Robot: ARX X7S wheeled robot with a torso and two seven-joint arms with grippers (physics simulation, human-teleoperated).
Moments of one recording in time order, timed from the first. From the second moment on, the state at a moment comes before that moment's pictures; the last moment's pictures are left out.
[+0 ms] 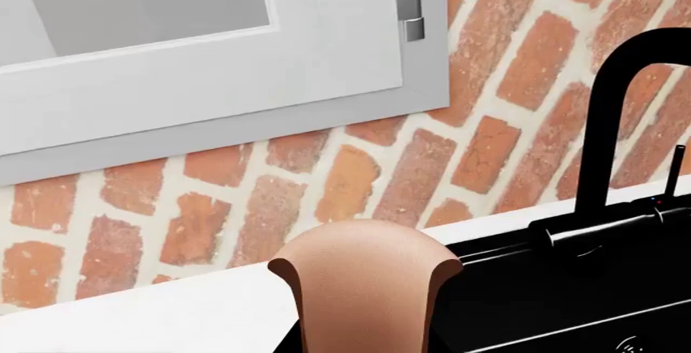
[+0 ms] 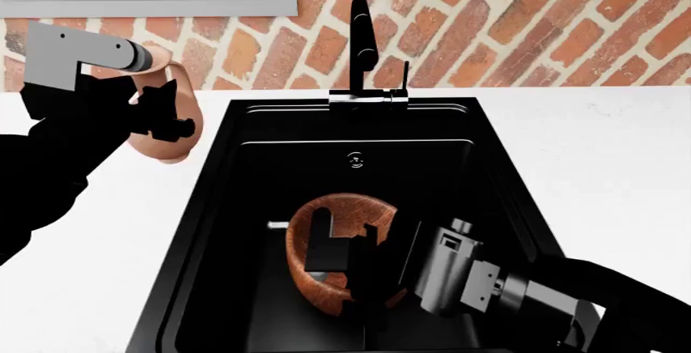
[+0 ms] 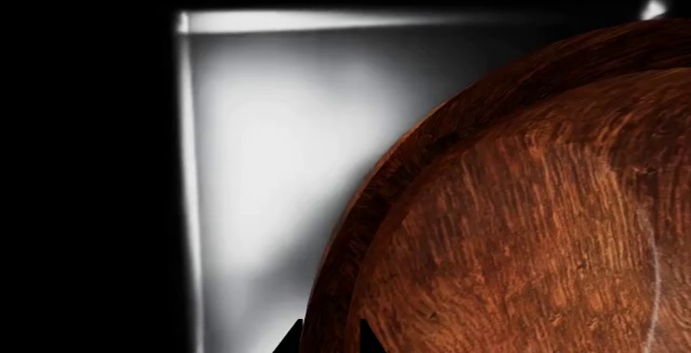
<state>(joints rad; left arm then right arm) -0.95 -0.72 0.30 0.10 -0.85 -0.88 -0.16 1.18 0.24 -1.43 0.32 0.40 0.82 -0.78</state>
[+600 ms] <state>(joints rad) -0.95 -0.72 0.30 0.09 -0.85 -0.87 -0.16 1.19 0.24 -1.43 0.32 0.40 0.82 -0.78</state>
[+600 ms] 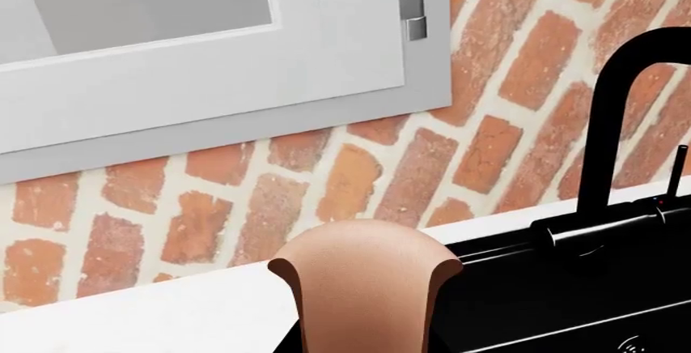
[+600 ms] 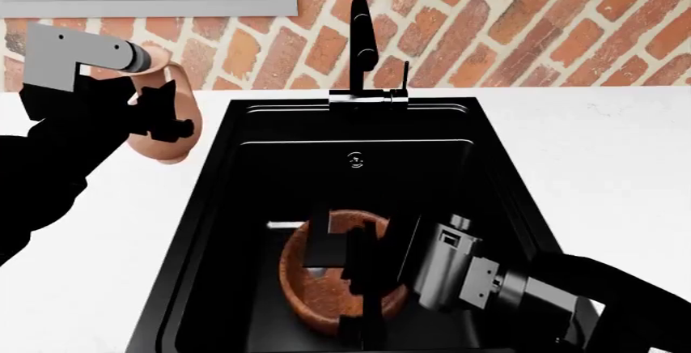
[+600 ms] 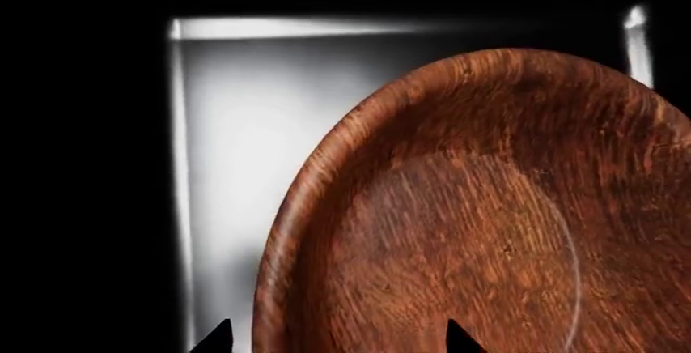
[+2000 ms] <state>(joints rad) -1.00 -0.63 0.35 0.10 -0.90 -0.90 -0.14 1.25 0.64 -0.68 0.04 0.68 1.09 -0.23</state>
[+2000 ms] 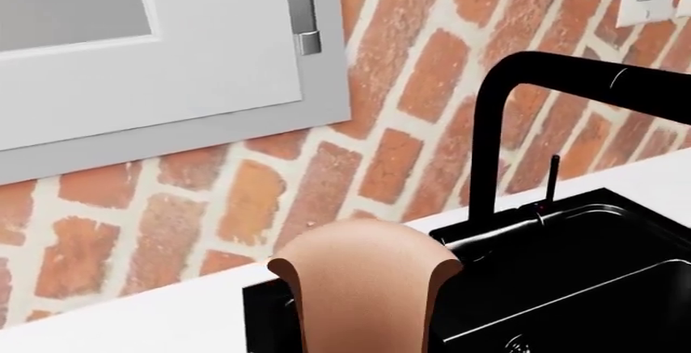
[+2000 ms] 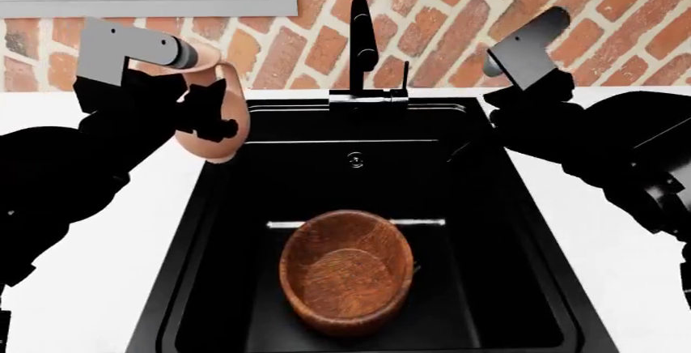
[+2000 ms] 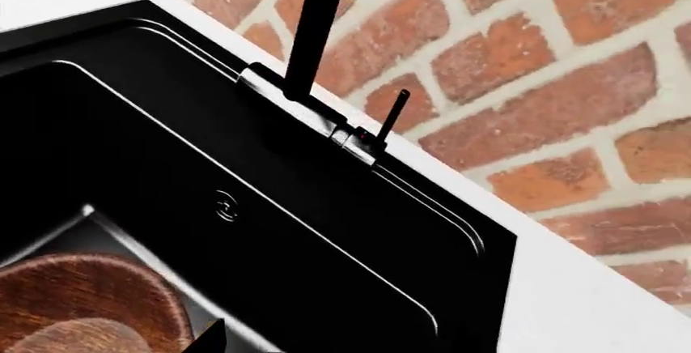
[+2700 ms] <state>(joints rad) -1.03 -0.56 0.42 0.11 -0.90 -0.90 -0.10 1.18 0.74 -0.51 0.02 0.72 1.14 -0.05</state>
